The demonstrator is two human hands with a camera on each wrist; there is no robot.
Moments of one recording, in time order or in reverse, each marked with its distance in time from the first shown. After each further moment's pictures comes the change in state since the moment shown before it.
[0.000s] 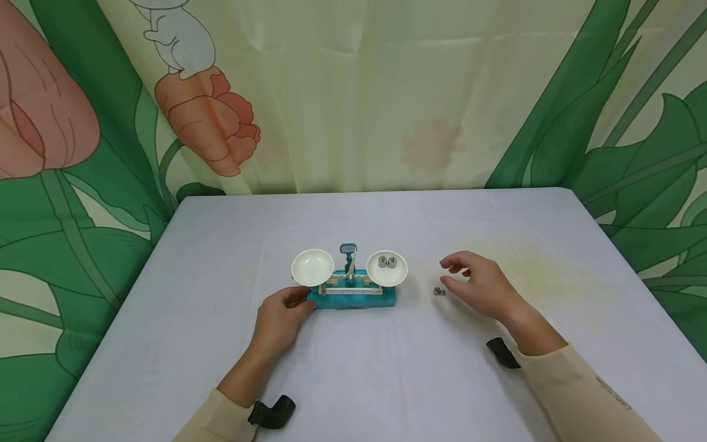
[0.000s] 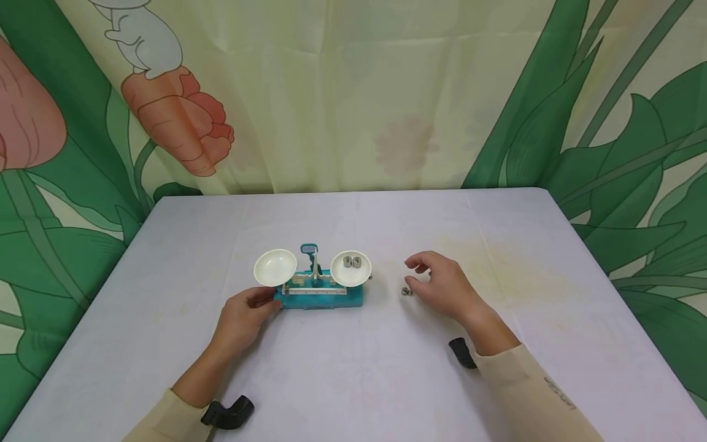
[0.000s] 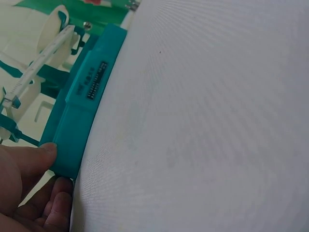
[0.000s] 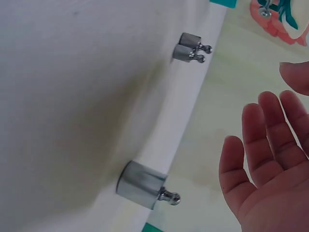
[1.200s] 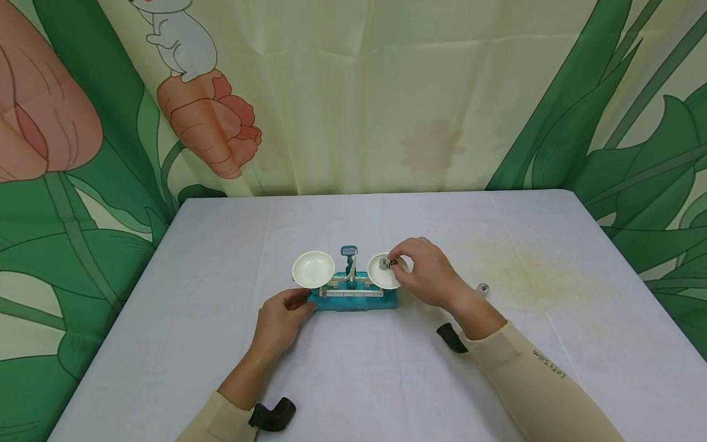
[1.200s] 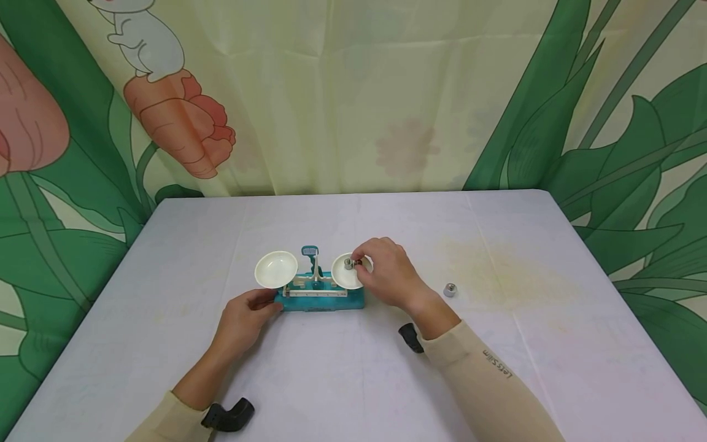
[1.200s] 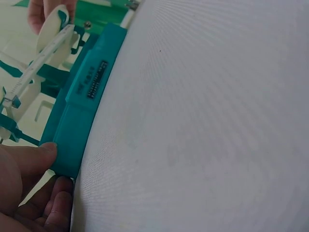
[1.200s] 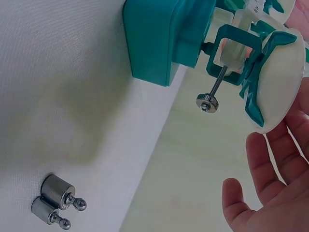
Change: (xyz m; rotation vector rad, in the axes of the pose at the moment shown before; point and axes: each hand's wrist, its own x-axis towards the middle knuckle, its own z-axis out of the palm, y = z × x) left_hand -0.002 0.003 0.000 0.005 0.004 -0.011; right_hand 0.043 -0.066 0.039 -0.061 -0.018 -0.154
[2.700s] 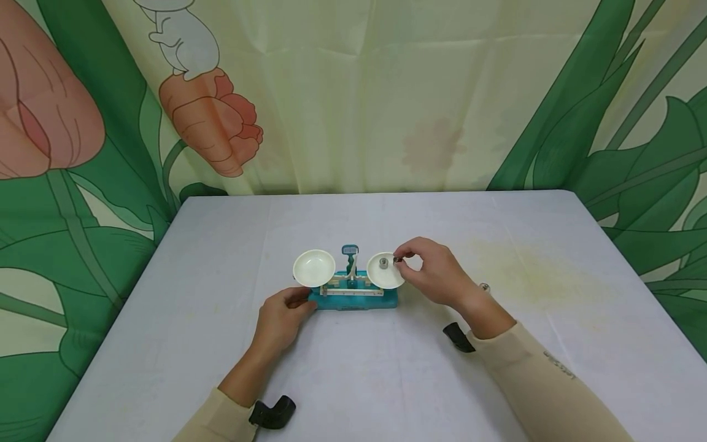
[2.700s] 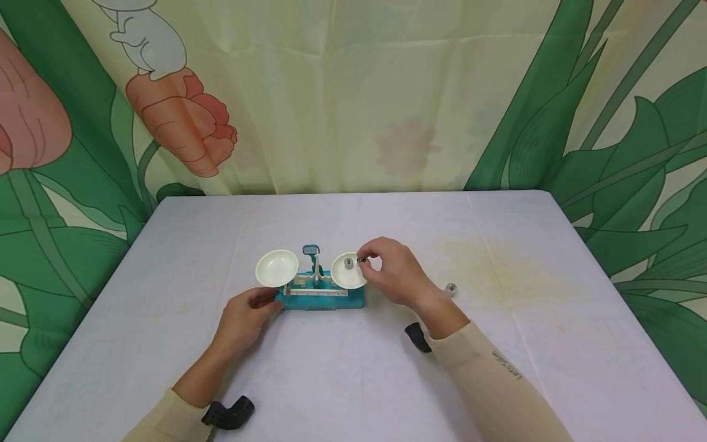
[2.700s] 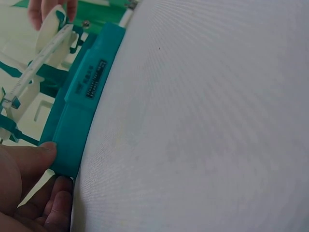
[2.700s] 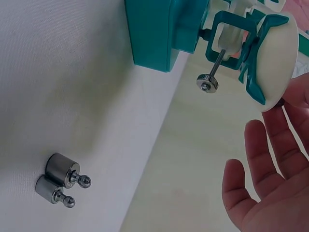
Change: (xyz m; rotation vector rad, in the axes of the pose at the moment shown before) left_hand 0.002 0.000 -0.001 0.004 -0.013 -0.012; right_hand -0.005 0.007 -0.007 0.067 0.008 0.016
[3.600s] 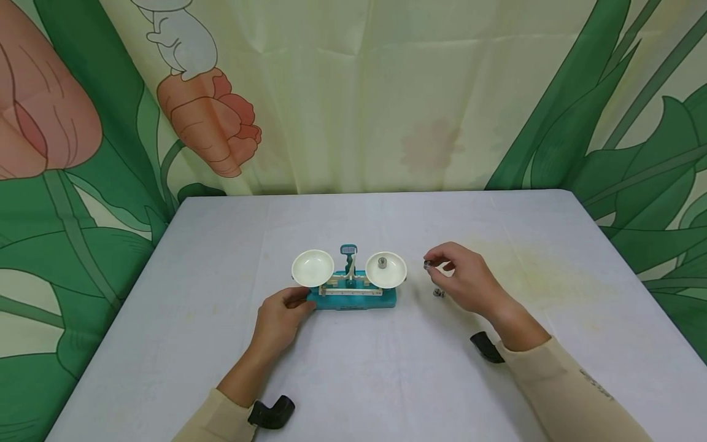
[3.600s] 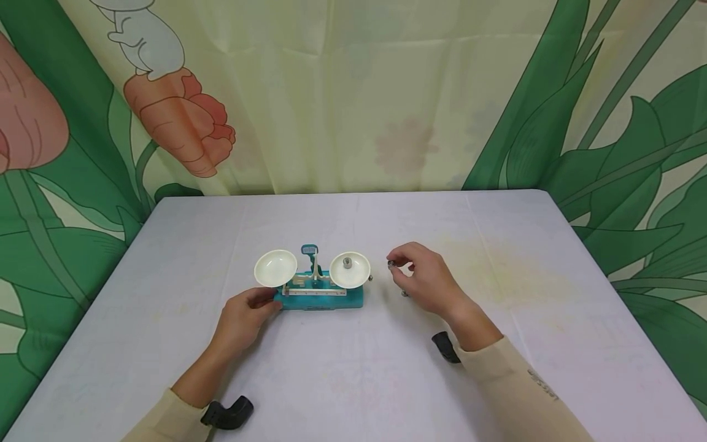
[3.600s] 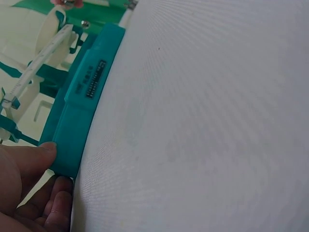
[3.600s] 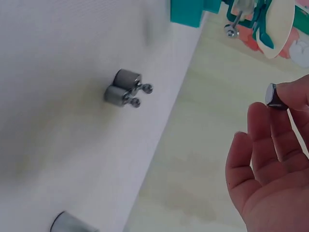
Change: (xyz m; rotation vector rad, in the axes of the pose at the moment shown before) left_hand 0.000 -0.001 0.000 -0.008 -0.003 0.009; right_hand -0.031 0.029 -0.024 0.049 0.077 0.013
